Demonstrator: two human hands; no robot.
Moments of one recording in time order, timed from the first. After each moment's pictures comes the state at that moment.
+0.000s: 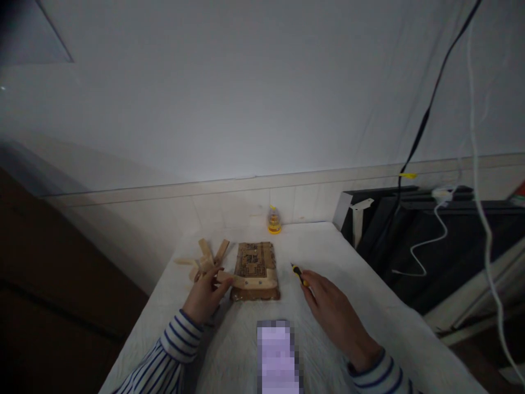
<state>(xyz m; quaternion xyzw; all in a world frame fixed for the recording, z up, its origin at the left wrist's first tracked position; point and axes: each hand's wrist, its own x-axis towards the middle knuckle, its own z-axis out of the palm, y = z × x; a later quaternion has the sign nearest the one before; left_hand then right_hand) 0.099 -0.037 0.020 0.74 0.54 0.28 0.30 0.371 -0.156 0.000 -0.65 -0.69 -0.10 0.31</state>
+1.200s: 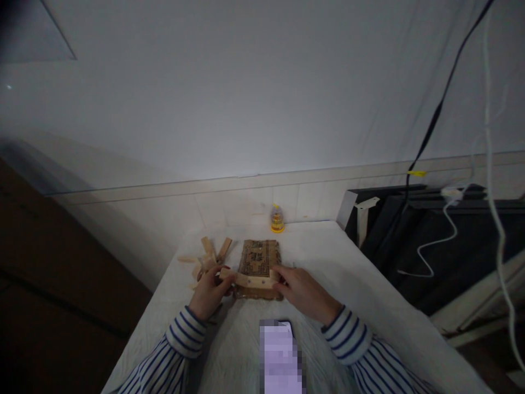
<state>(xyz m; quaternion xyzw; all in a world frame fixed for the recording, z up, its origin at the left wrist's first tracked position) 0.109 -0.039 0.024 0.63 0.49 0.36 0.49 0.331 -0.111 0.039 -0.58 -0.73 0.20 0.30</state>
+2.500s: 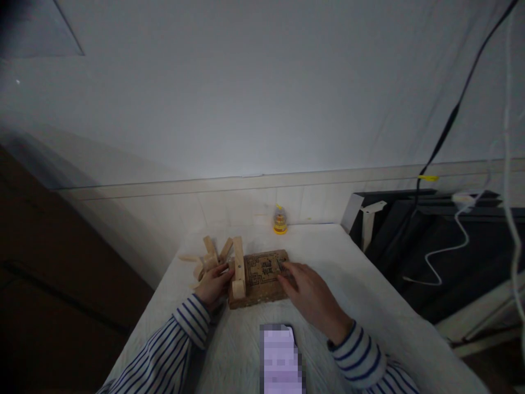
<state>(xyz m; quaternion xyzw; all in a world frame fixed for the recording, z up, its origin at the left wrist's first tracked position) 0.113 -0.007 -0.006 0.44 0.48 0.38 0.66 0.333 -0.115 0.031 -0.63 -0.70 0.05 0.33</state>
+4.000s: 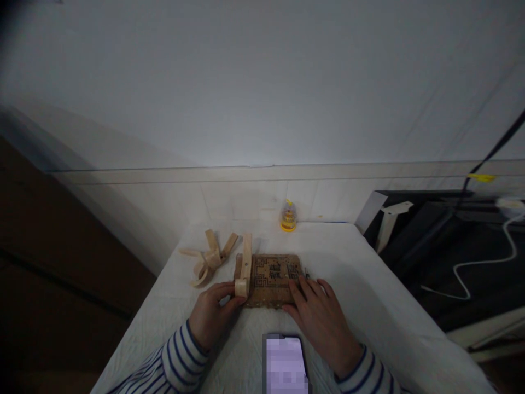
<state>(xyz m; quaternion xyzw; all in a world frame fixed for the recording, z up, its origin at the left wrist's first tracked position) 0.100 -0.051 0.011 0.79 0.47 0.27 0.28 0.332 -0.115 -0.012 -0.62 -0.76 -0.17 0.08</state>
